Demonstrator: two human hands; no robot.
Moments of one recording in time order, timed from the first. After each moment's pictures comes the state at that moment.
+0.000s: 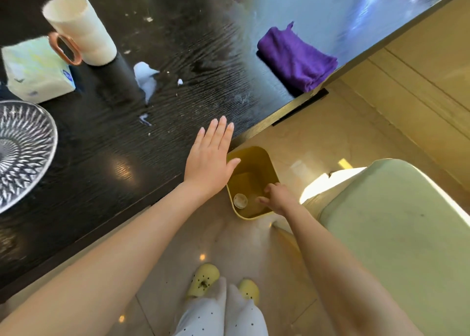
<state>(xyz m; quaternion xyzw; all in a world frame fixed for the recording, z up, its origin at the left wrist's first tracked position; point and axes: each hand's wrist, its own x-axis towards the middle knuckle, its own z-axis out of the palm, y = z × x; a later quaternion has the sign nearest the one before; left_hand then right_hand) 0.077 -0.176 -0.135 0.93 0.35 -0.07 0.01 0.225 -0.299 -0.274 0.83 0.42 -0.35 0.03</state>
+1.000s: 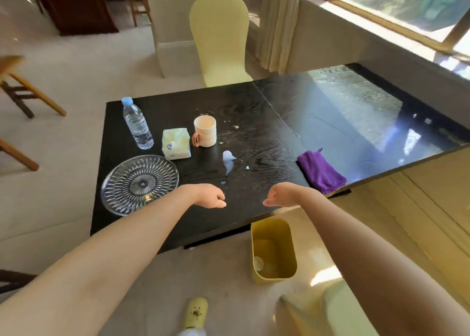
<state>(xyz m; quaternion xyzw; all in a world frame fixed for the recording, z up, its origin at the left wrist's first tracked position) -0.047 -0.133 0.080 0.82 0.41 -0.30 0.27 0.170 -0.191 0.066 0.68 0.64 -0.31 0.17</state>
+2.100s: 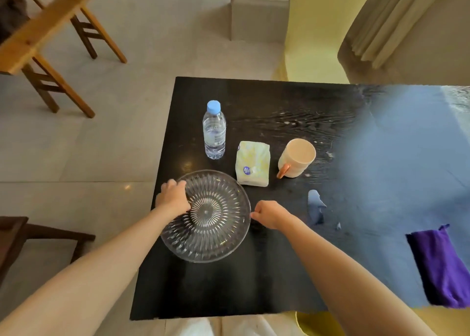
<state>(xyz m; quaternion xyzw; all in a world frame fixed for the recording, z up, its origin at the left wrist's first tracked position) -0.291 0.056 -0.041 0.60 0.74 -0.09 0.27 -0.038 0.046 -0.034 0.65 0.62 -0.41 0.18</state>
